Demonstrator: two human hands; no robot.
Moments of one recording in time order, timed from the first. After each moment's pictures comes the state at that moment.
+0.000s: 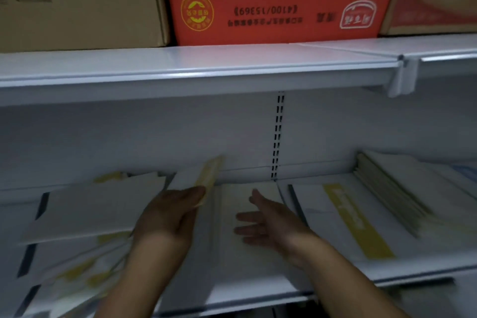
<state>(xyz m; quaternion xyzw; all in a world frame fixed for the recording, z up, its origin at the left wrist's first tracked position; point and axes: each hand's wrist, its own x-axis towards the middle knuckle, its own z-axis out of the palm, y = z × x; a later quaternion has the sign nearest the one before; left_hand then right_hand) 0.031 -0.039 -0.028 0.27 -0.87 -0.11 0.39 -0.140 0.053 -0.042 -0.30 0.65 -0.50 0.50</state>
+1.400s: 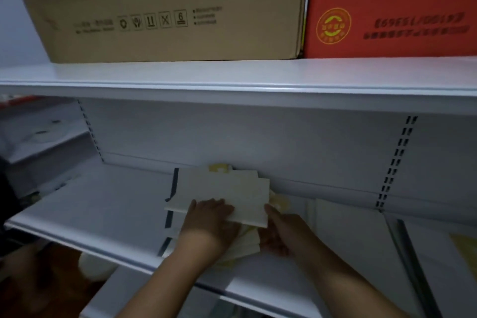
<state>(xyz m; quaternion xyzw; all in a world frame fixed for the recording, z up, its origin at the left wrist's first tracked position) 0.126 -0.097 -0.066 0.51 -0.84 -0.08 0.17 -0.045 -0.054 -0.068 -0.29 0.66 -0.46 0.52</state>
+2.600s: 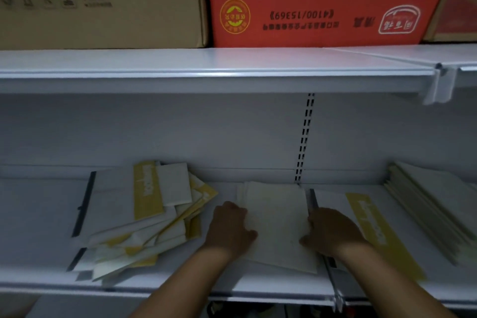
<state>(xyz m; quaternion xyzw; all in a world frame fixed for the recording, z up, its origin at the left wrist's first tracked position) -0.033 -0.044 -0.097 0.44 -0.87 -0.20 0.11 -0.198 0.067 -0.063 -0.46 0.87 -0.03 0.16</state>
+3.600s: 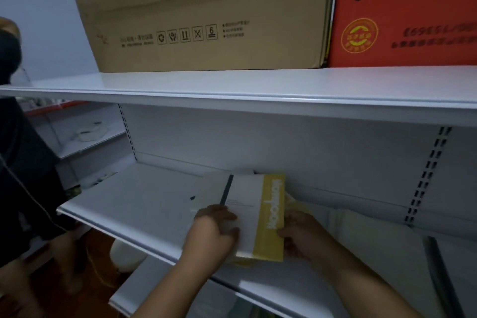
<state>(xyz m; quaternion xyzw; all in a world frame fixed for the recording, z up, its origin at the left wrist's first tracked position) 0.149 -0.072 -0.055 0.57 -0.74 -0.17 0.30 -0.042 -0.047 -0.057 -0.41 0.59 -0.42 0.56</state>
